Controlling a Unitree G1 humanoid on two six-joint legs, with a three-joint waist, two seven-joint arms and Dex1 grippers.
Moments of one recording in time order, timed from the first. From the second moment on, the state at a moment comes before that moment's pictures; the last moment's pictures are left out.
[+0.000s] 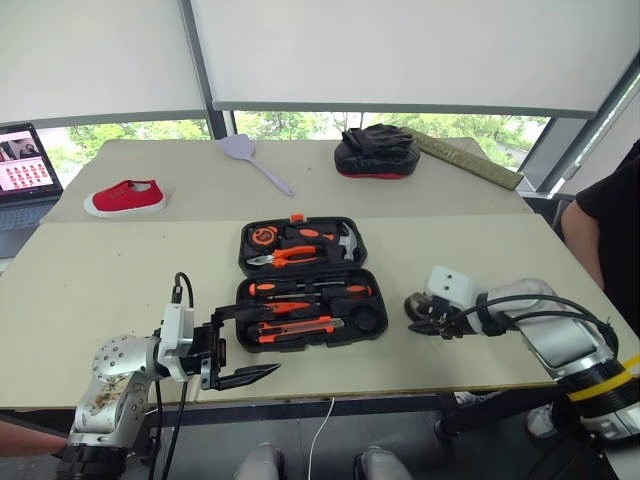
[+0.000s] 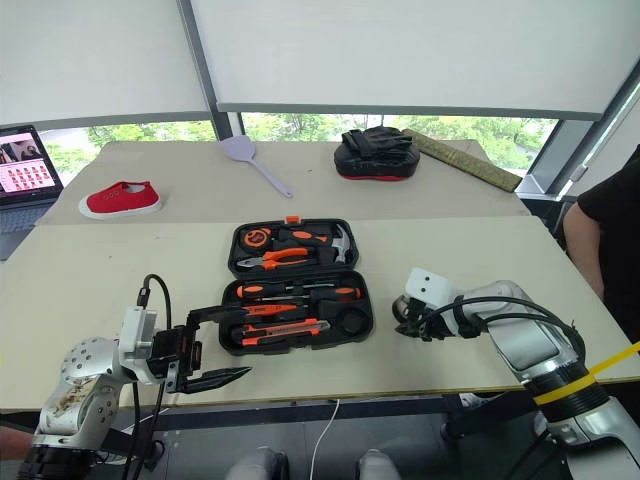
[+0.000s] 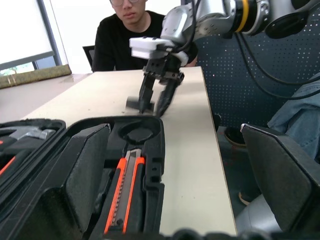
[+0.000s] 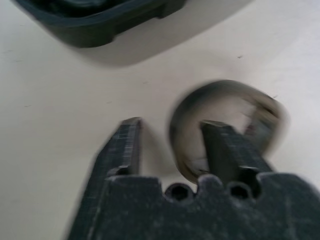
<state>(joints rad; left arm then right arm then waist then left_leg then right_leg) -0.06 0.56 0.10 -0.11 -0.59 -0.07 -1.38 -0.50 -0.86 0.31 -0.02 0.06 0.55 1.03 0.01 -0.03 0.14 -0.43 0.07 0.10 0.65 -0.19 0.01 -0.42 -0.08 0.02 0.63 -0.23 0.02</state>
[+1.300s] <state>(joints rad) 0.05 0.64 0.17 -0.16 -0.58 -0.05 -1.29 -0.73 -0.70 0.49 -0.08 0.15 0.75 1.18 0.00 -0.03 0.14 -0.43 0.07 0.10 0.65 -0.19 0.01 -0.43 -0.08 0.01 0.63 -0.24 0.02</state>
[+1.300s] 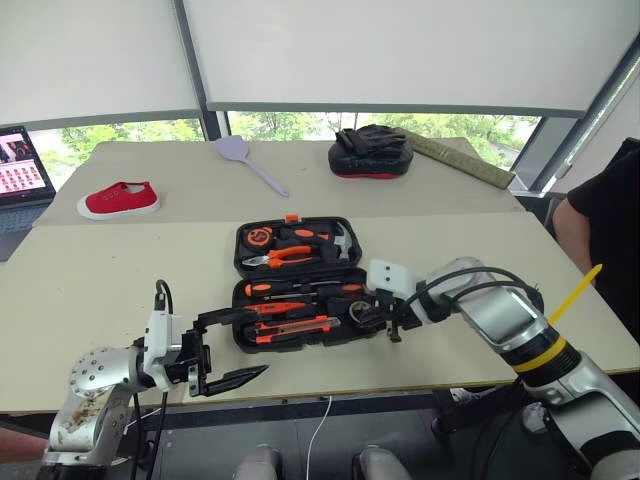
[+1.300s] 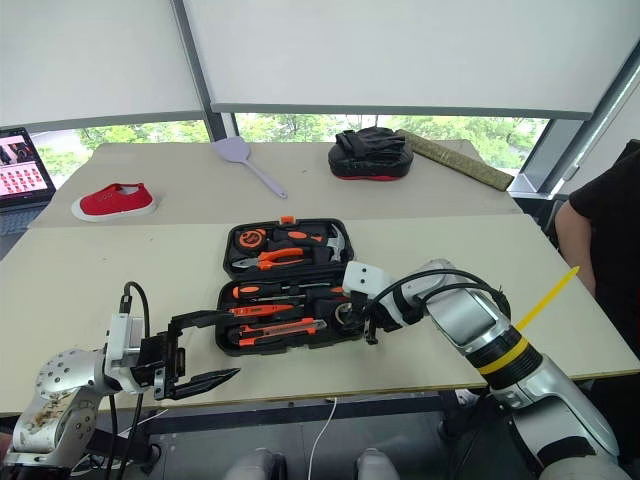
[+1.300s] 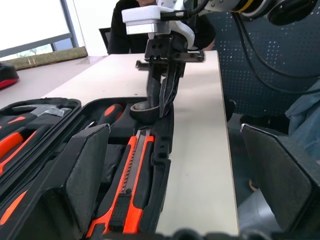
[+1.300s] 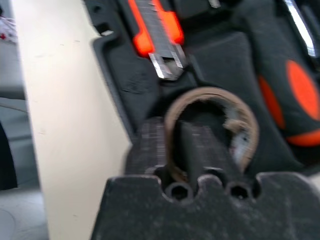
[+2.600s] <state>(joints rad) -0.47 0.58 0.01 0.36 -0.26 0.28 -0.92 -0.85 -0.48 0.19 0.93 -0.01 -0.20 1.09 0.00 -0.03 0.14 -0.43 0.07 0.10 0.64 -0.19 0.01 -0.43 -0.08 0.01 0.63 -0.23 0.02</state>
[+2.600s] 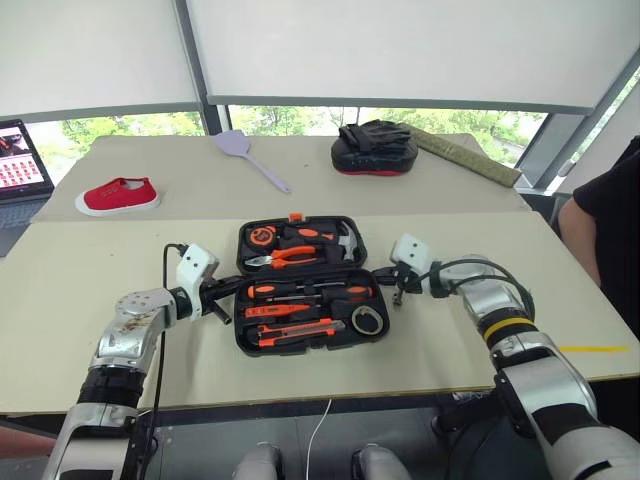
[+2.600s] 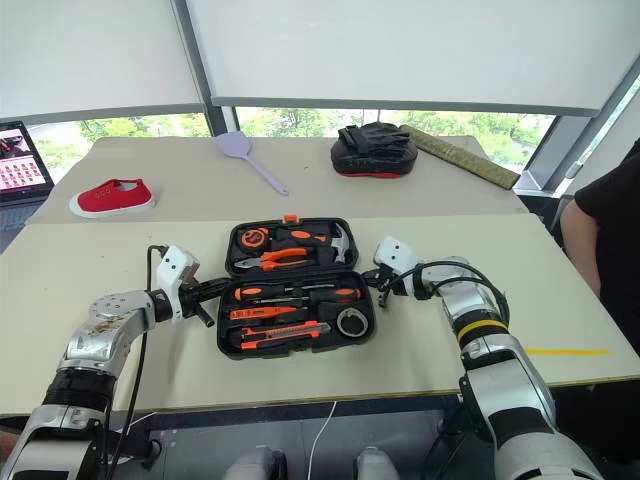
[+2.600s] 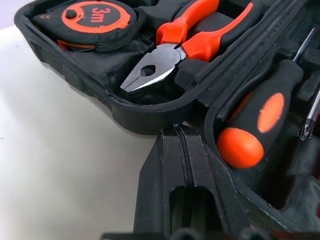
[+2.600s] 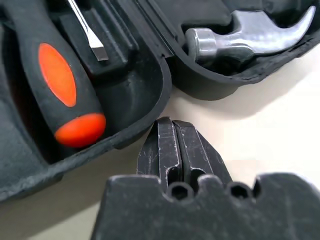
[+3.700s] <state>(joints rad) -0.50 0.73 0.07 0.18 -0.36 0.74 -1.02 -0.73 -0.77 0.03 0.41 0.21 0.72 1.14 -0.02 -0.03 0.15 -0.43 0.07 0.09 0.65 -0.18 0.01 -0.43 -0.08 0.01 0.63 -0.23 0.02</state>
